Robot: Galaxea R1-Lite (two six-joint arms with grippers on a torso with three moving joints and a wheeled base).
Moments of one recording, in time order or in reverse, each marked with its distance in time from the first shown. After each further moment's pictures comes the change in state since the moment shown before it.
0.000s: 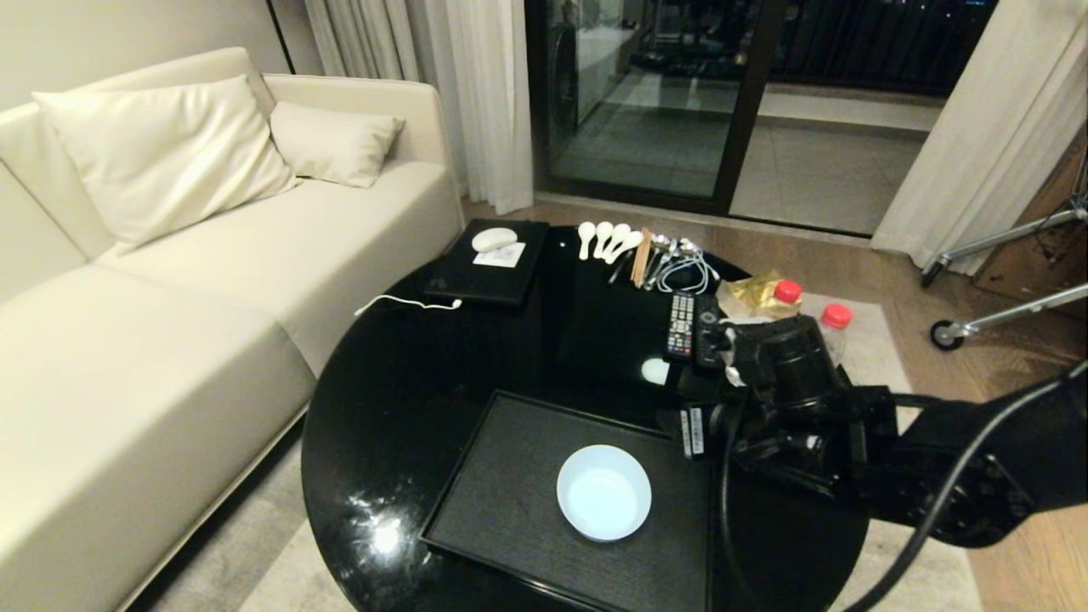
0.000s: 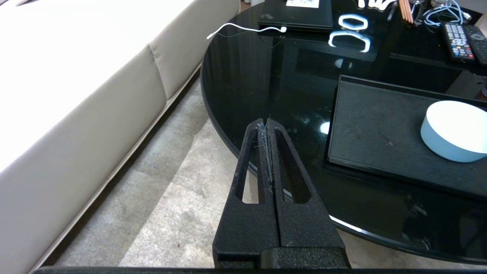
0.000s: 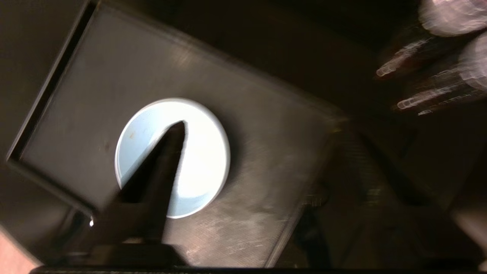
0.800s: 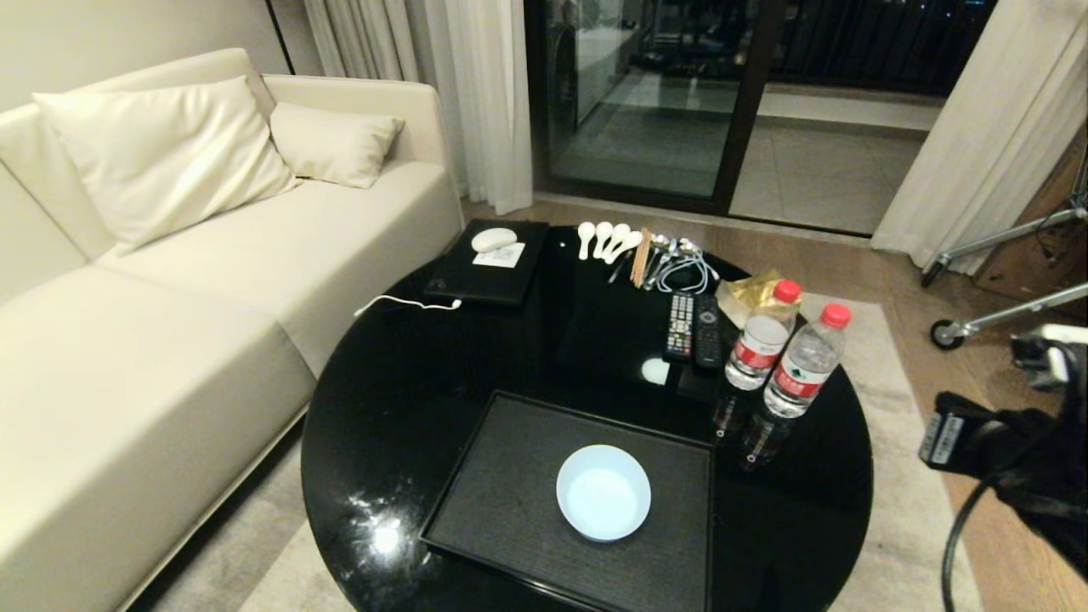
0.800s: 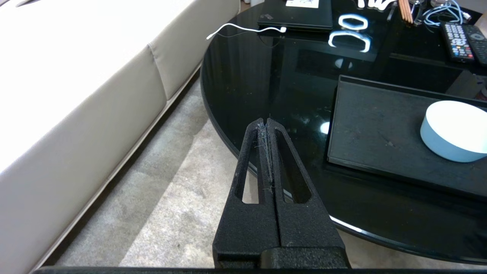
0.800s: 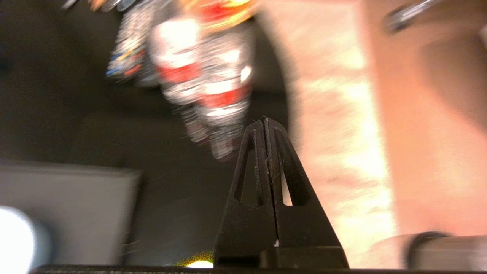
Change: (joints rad) left arm 0.000 0.000 0.000 0.000 0.000 0.000; right arm -0.364 -0.426 0.590 -0.518 -0.215 -0.181
